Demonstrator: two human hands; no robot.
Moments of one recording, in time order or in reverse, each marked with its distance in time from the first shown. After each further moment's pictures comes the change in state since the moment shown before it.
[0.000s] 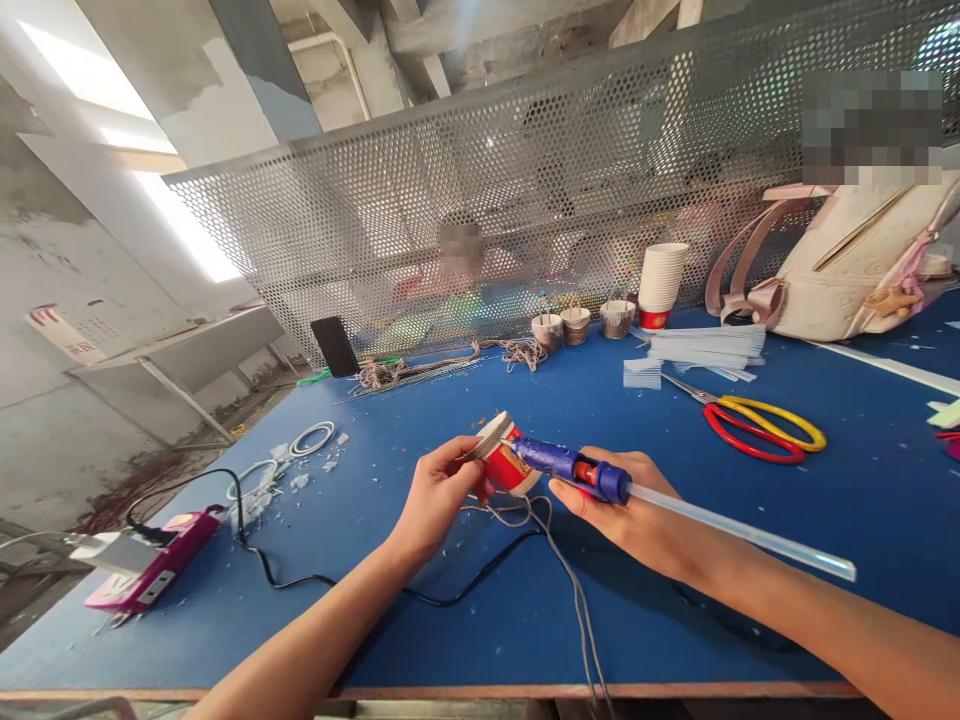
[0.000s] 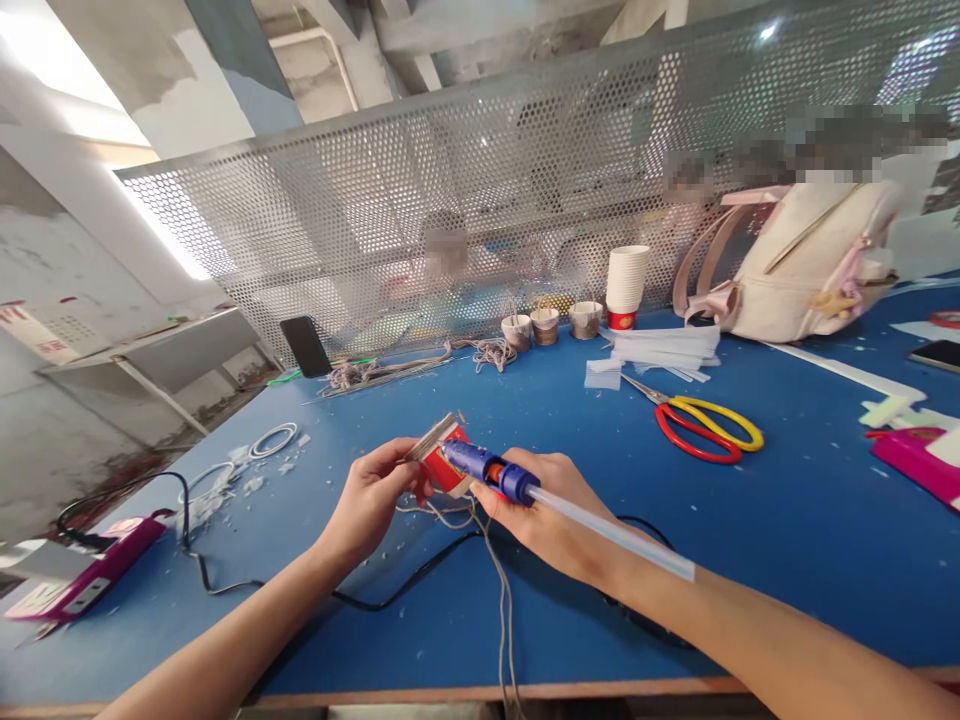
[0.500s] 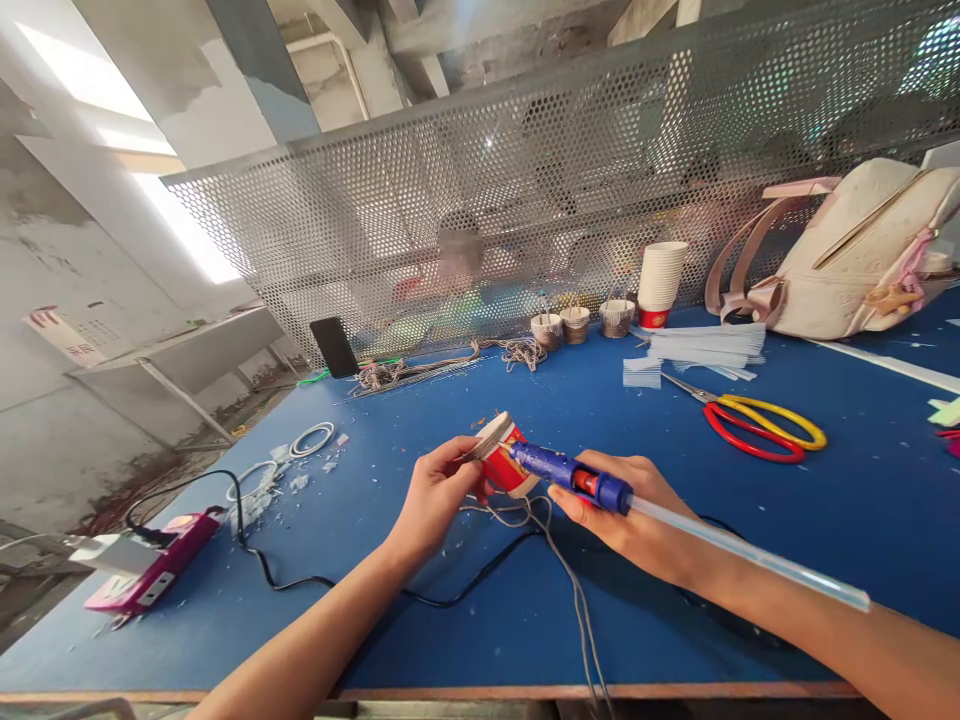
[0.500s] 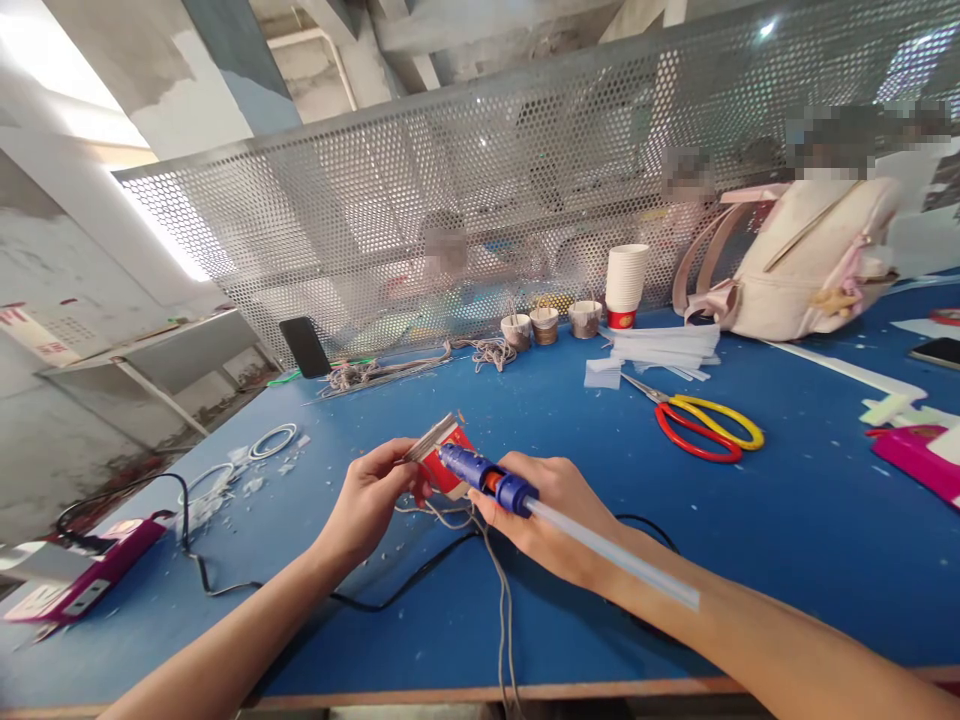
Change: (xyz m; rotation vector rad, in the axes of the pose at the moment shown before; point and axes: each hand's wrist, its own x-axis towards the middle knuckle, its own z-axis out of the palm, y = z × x) left_hand -0.001 0.001 -0.001 0.013 0.004 0.010; right_hand -0.002 0.001 0.002 -0.030 -0.006 -0.071
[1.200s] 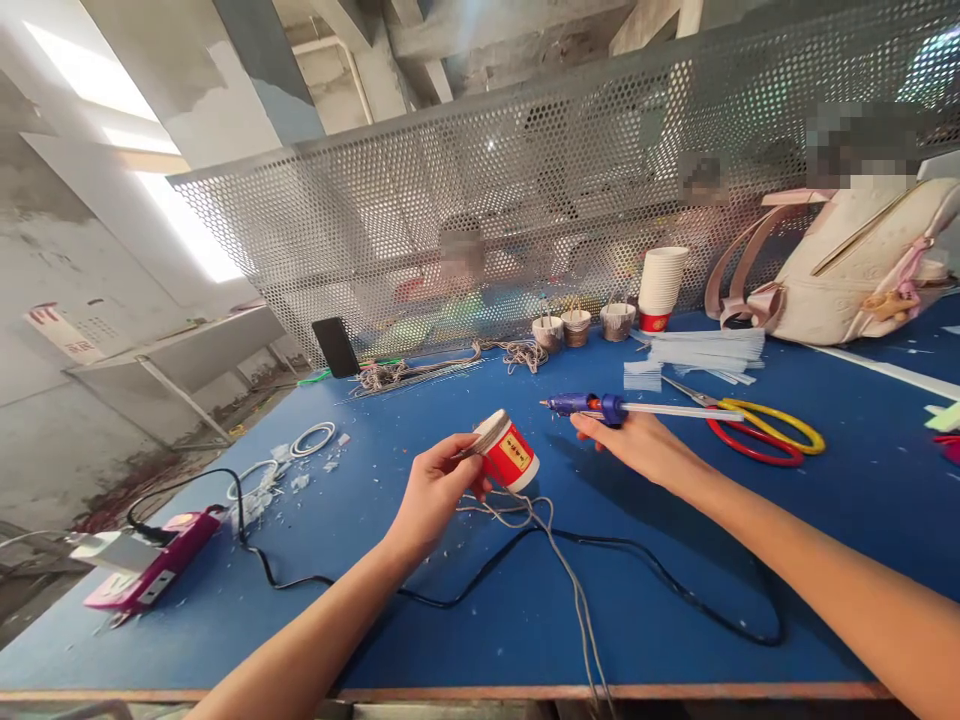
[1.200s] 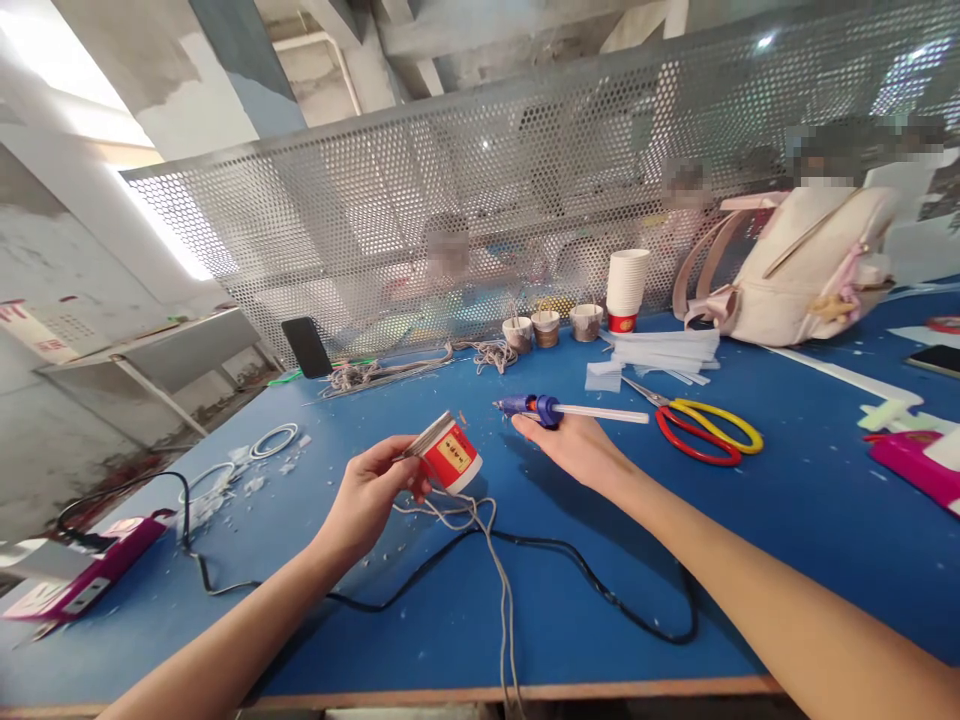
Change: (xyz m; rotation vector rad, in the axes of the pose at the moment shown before) left_hand 0.003 -0.001 -0.003 -0.054 0.026 0.022; right_hand 0.038 0.046 -0.021 -0.029 -0.051 0.520
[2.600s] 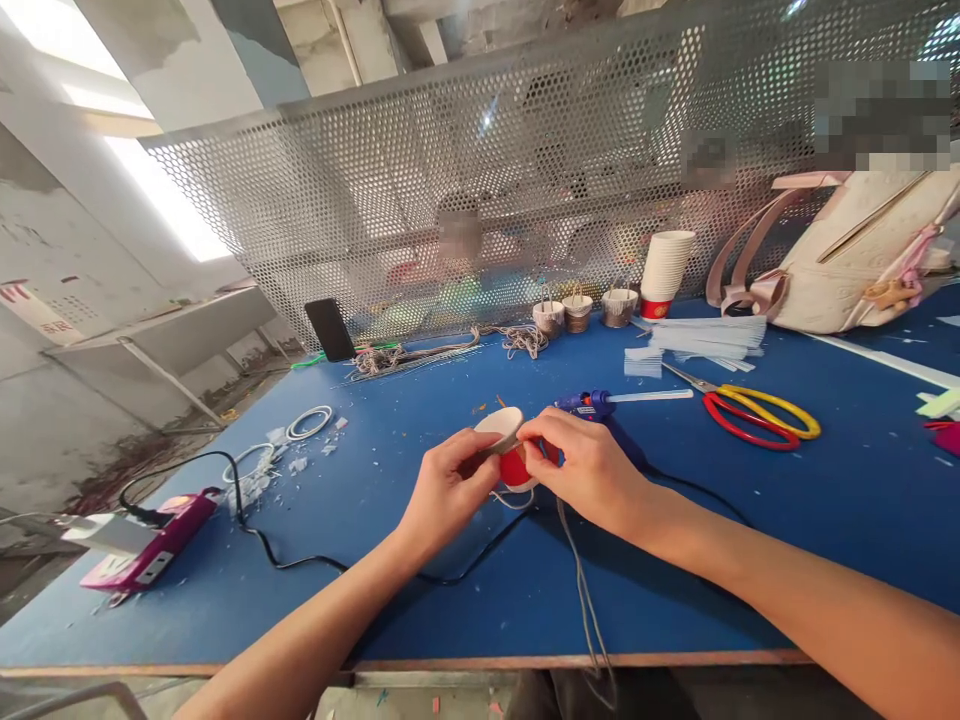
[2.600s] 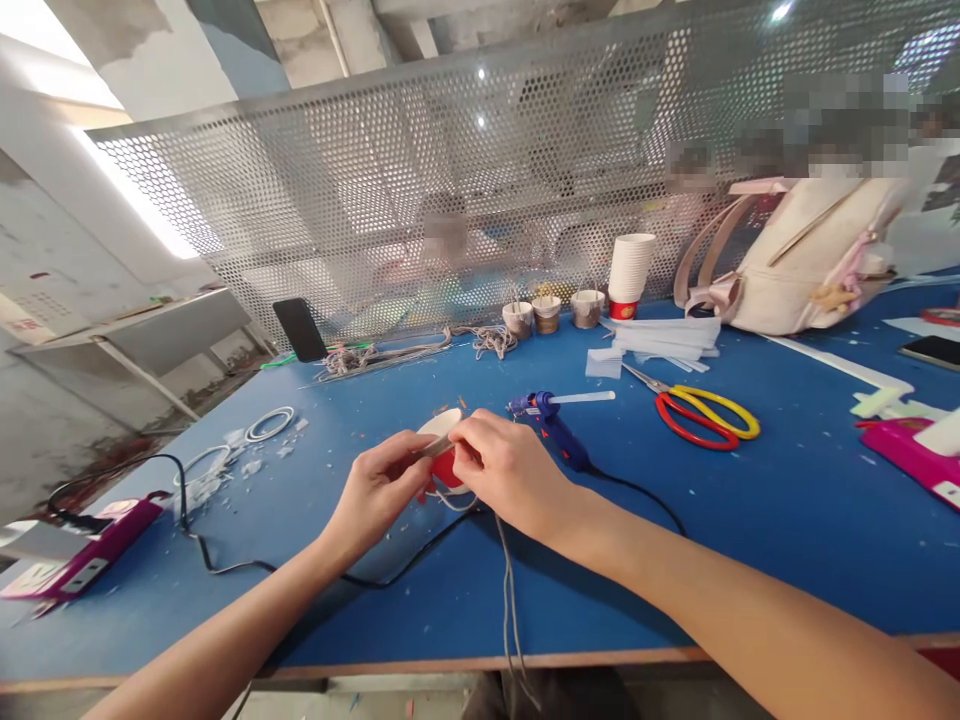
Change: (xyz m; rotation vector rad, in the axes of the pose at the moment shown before) left_hand -0.011 0.000 0.006 0.388 -0.051 0.178; right_hand -0.025 -0.041 0.049 -0.086 0.309 -0.817
